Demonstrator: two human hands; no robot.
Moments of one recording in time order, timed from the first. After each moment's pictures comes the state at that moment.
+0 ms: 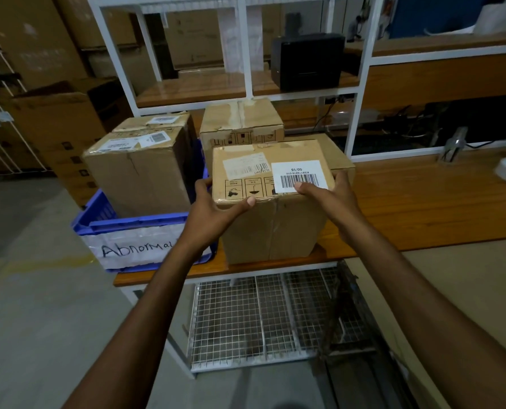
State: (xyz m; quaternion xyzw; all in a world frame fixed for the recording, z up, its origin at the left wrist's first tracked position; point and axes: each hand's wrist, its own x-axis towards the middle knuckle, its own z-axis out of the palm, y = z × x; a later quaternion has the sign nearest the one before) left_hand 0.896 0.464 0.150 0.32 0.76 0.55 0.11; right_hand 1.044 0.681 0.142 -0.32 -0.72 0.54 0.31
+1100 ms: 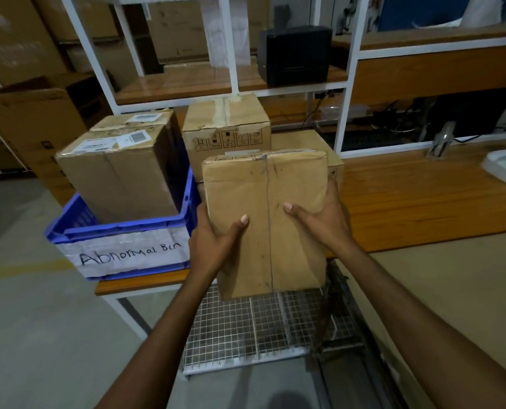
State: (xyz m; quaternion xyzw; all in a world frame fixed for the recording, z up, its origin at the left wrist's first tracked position) left_hand 0.916 0.493 0.096 0.25 0.80 0.54 0.04; right_hand 1.049 0.689 0.108 -0.31 -0.78 0.43 0.33
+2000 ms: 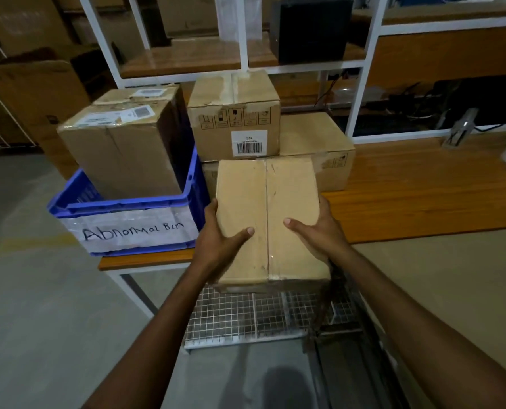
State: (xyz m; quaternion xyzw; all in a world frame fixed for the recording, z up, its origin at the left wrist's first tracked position) left_hand 0.906 0.482 0.050 0.26 0.82 0.49 0.13; right_hand 1.048 0.690 0.043 -0.35 -0.77 0.50 0.19
